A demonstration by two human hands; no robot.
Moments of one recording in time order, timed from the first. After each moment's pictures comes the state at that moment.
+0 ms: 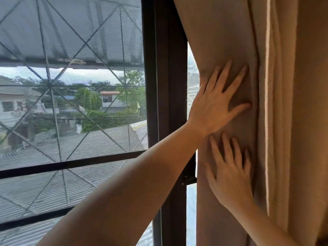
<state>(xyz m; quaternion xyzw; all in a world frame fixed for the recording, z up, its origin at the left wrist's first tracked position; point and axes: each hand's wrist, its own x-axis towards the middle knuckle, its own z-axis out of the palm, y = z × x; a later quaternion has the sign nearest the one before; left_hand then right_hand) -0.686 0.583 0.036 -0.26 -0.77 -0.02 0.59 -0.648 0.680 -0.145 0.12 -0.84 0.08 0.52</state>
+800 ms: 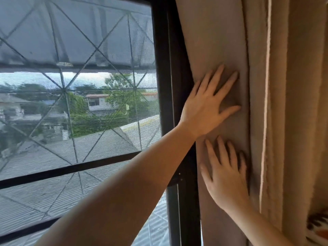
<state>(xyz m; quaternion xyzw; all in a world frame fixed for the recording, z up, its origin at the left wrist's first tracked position) -0.625 0.517 0.028 -0.28 -0.78 0.00 0.56 -0.584 0.622 -0.161 0.07 -0.88 0.08 0.47</state>
